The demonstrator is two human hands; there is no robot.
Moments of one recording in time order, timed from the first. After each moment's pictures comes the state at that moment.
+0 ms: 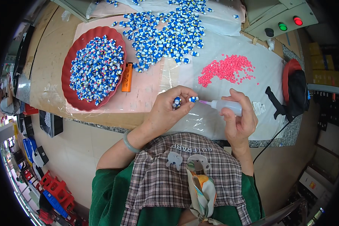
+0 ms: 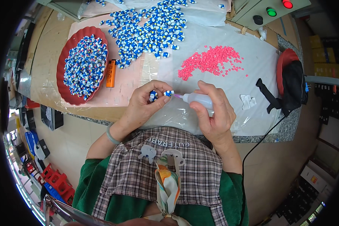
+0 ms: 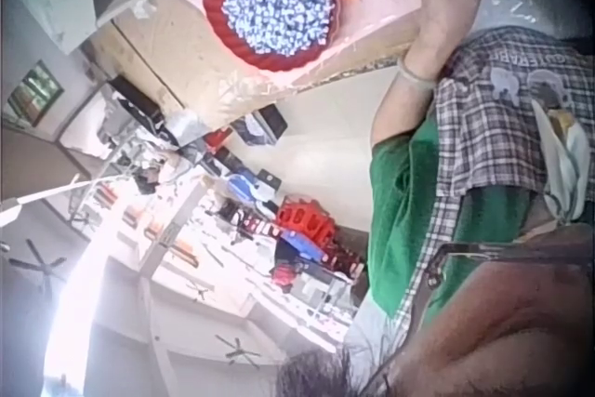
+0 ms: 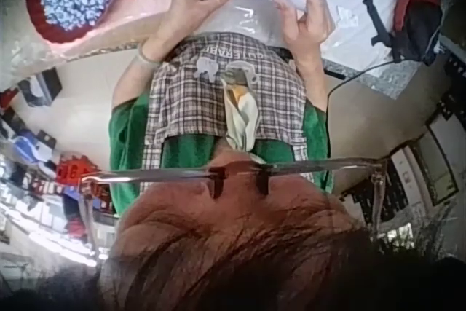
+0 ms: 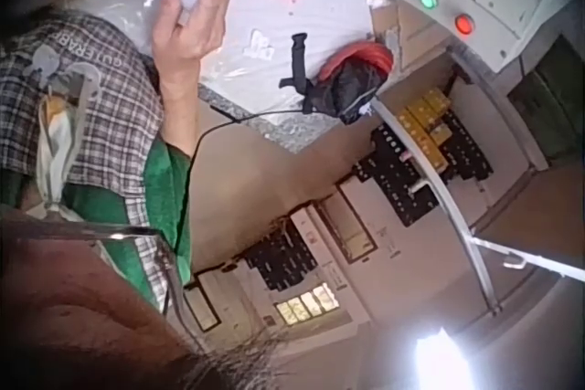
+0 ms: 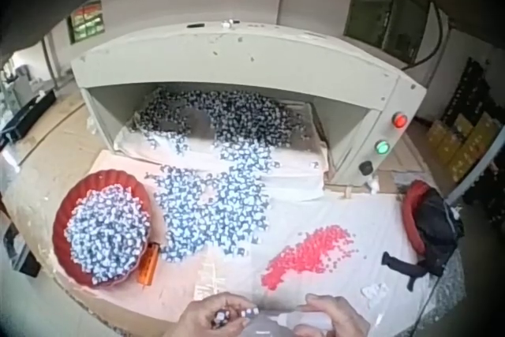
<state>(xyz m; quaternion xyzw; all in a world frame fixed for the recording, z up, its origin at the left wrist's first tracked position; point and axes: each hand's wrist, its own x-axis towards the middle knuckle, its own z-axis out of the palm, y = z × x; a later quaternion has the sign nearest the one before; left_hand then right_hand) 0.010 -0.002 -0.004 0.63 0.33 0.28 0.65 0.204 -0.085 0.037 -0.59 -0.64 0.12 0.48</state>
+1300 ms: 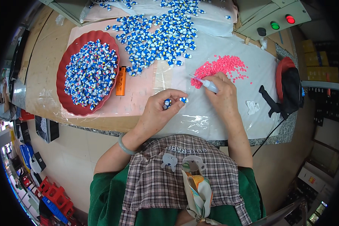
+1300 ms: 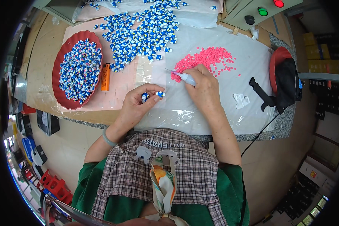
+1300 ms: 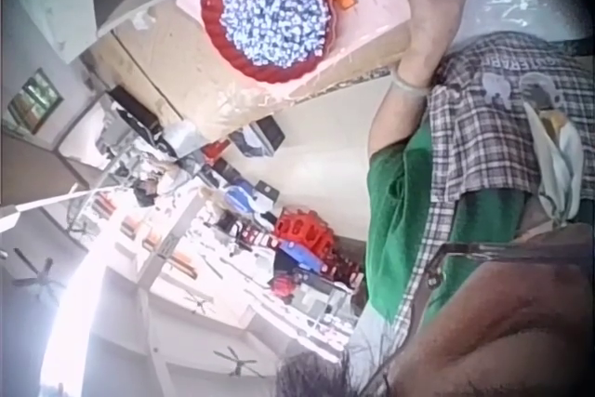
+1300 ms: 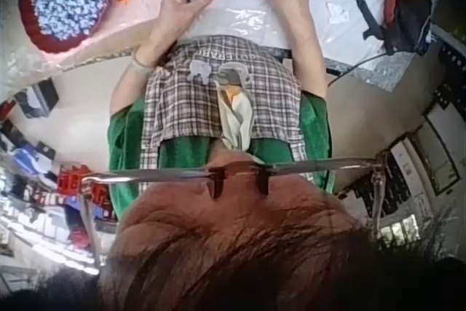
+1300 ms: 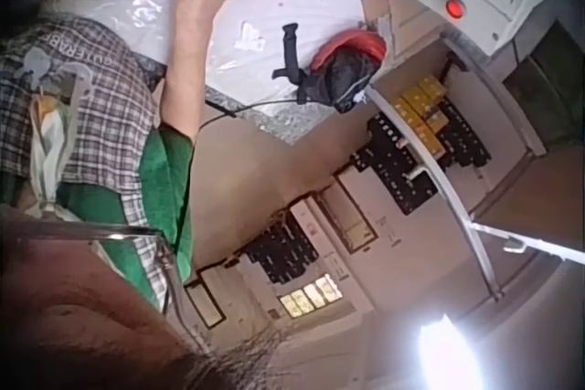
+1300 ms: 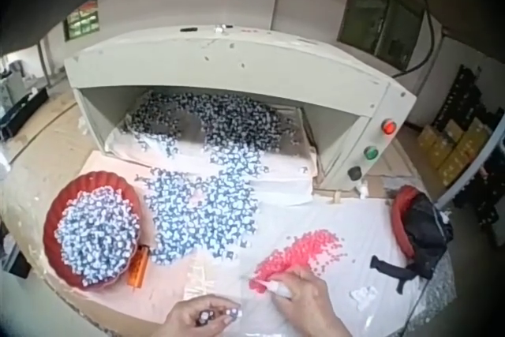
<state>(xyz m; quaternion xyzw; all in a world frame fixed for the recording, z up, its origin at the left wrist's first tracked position) 0.006 -0.002 -0.012 0.60 0.35 0.28 0.66 0.225 -0.033 -0.002 -0.69 -0.63 0.15 0.32</state>
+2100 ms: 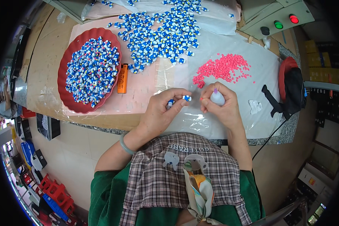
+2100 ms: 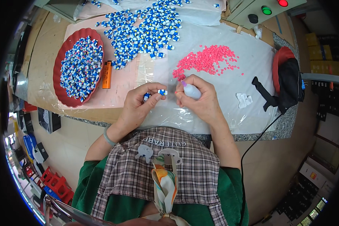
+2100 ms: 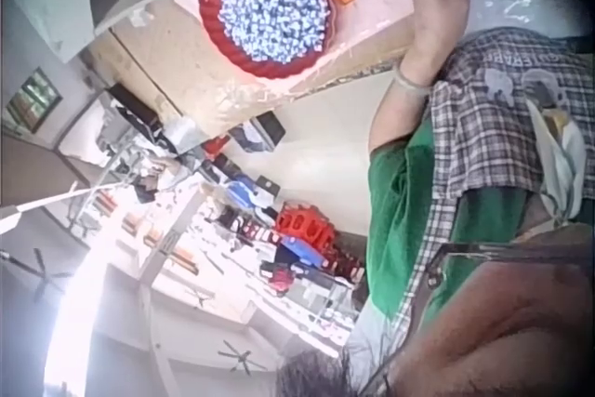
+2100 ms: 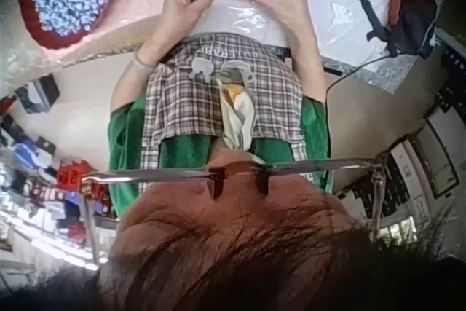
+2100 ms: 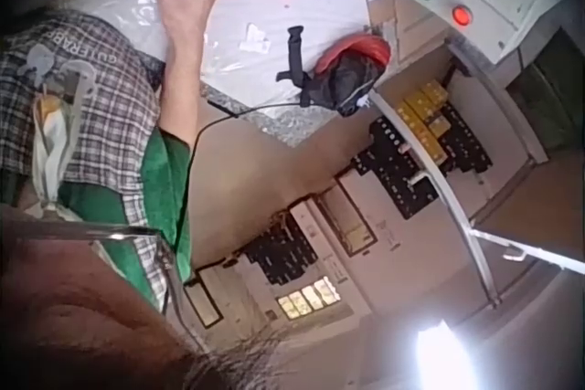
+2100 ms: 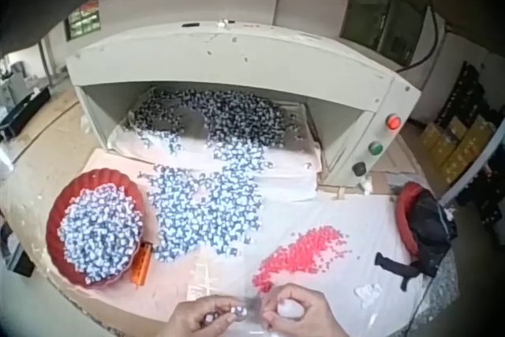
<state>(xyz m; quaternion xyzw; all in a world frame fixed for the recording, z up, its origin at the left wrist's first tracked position) 0.005 -0.004 -0.004 0.63 0.35 0.28 0.63 0.209 -0.054 0.014 -0.52 -0.43 0.55 0.50</state>
